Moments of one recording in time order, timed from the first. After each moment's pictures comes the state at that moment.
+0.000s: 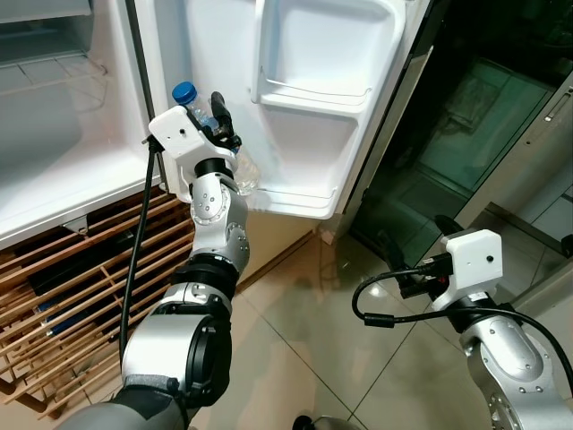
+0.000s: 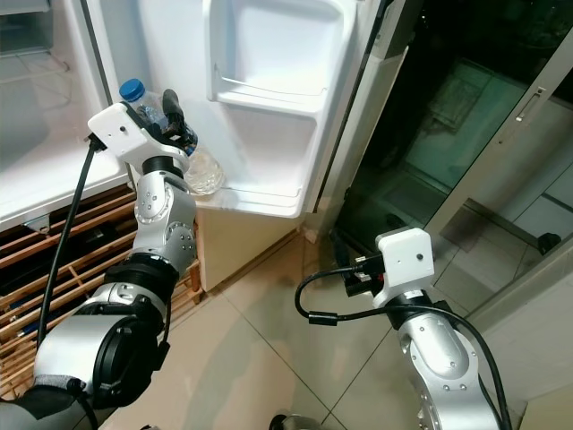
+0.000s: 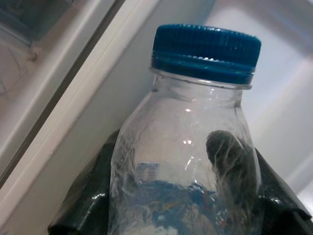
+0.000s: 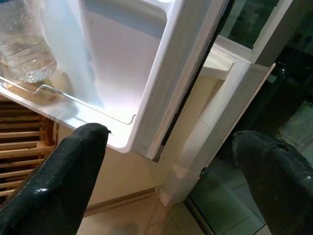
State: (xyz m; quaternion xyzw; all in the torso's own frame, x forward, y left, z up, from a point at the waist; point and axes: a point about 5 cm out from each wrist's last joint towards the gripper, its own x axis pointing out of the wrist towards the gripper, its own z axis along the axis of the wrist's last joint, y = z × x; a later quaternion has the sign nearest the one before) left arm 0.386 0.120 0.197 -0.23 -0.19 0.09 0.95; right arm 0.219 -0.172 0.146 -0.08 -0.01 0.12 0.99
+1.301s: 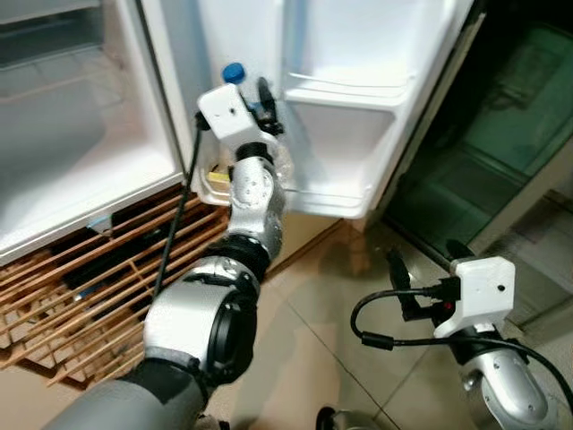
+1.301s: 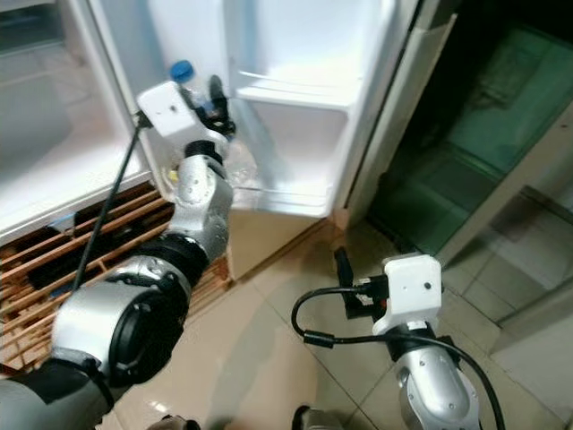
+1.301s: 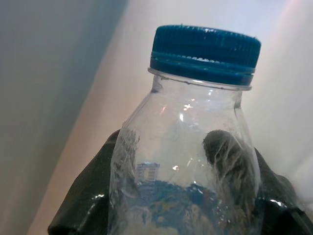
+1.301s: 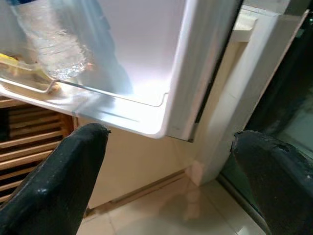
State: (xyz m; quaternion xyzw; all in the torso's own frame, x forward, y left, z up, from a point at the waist) left arm 0.389 0.056 0.208 -0.19 -0.17 0.00 0.97; right arm 0.189 -0.160 0.140 -0.04 0.01 0.06 1.00
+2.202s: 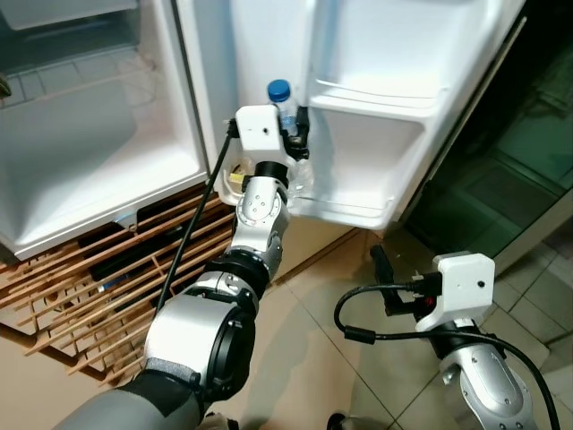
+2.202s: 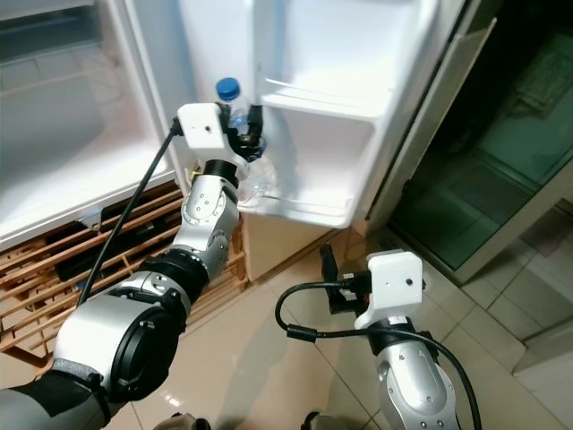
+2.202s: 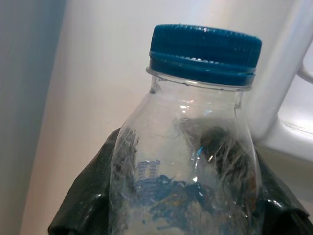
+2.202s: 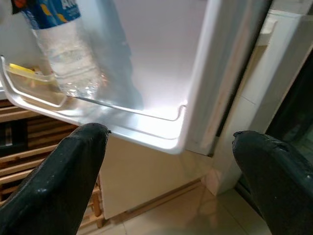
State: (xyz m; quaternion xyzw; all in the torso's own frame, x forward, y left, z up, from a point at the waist) left arm 0.381 0.050 0.191 -0.13 -0.17 -0.07 0.97; right arm 0.194 -0.149 0.136 -0.03 0.01 0.07 1.00
